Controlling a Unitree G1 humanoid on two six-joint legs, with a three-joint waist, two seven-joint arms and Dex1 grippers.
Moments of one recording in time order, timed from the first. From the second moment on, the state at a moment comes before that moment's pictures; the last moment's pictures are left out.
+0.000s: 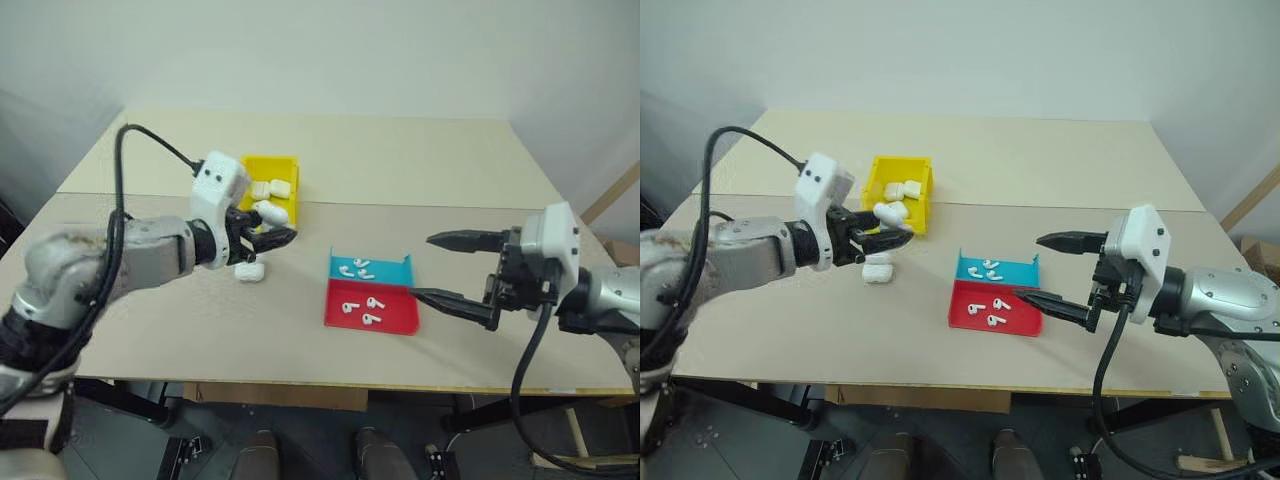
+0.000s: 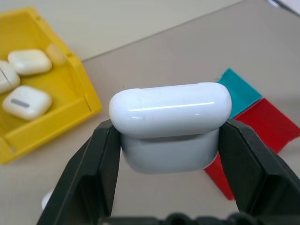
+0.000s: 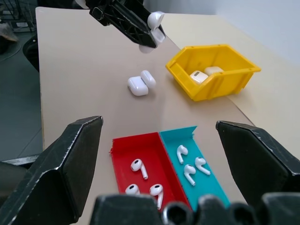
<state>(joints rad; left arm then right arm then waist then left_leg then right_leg) -0.67 0.91 -0.12 -0.32 -1.17 0.85 -0.17 -0.23 -0.92 -0.28 -0.55 0.77 0.57 0.91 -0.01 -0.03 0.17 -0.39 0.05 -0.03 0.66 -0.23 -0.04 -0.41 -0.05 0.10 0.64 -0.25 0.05</state>
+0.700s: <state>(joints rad) -0.63 0.68 0.01 -0.01 -0.87 0.36 -1.38 -0.41 -0.91 -0.14 -0.43 0.69 0.54 0.98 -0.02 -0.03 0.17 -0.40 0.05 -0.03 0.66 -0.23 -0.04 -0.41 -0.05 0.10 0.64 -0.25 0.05</state>
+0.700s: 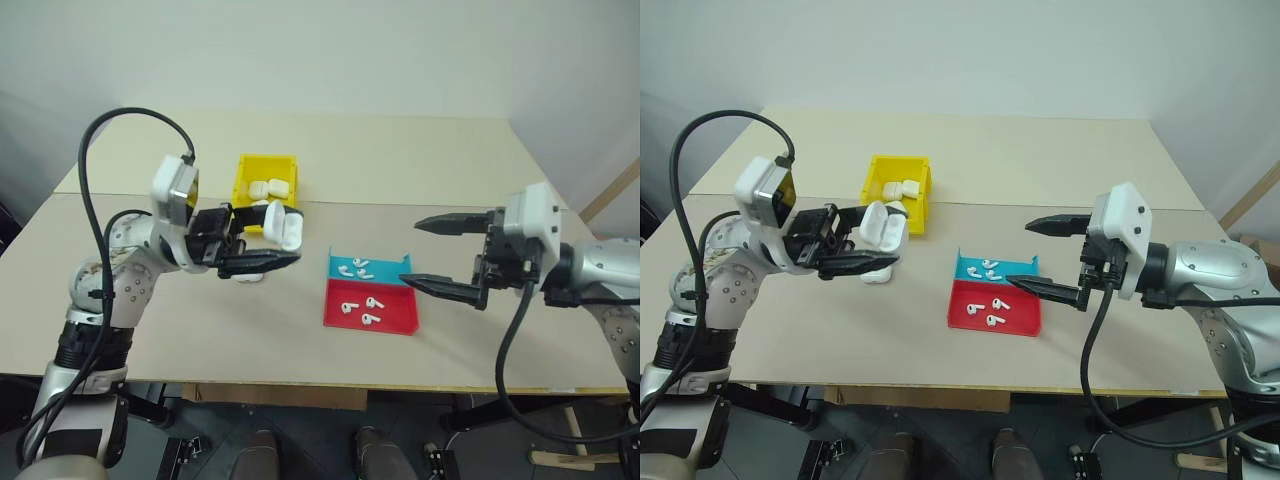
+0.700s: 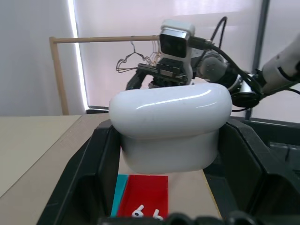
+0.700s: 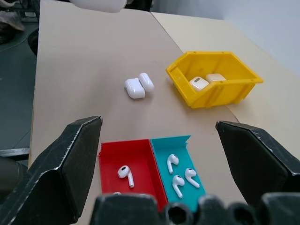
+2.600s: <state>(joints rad) -0.50 0.60 0.04 -0.14 -0.79 0.36 -1.45 -0.97 -0.75 0.84 -0.24 0.01 0.98 1.16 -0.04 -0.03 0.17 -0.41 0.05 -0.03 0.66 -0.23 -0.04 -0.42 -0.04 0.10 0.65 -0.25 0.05</state>
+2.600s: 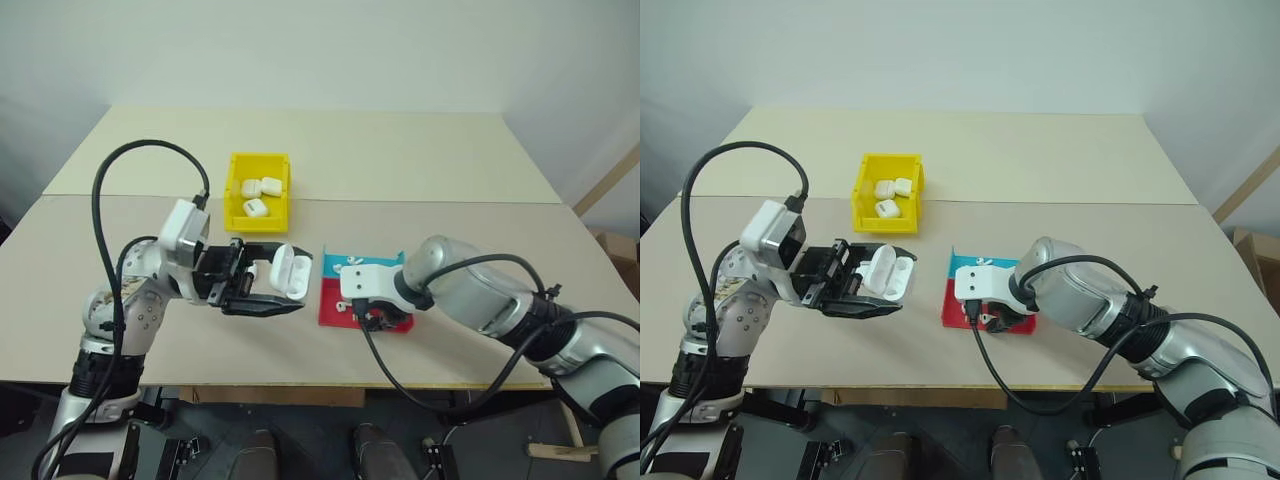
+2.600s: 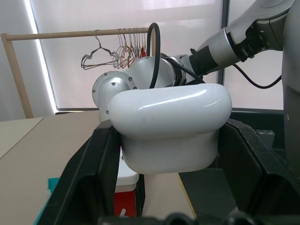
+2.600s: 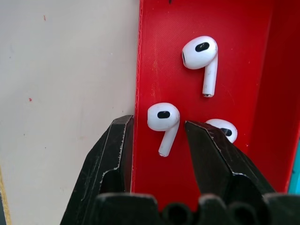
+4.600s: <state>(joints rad) -0.70 0.55 0.02 0.02 -0.78 0.49 -1.44 -0.73 -0.34 -0.05 -0.57 0.71 0.96 0.70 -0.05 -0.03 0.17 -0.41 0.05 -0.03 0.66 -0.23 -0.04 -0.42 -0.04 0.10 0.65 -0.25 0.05</state>
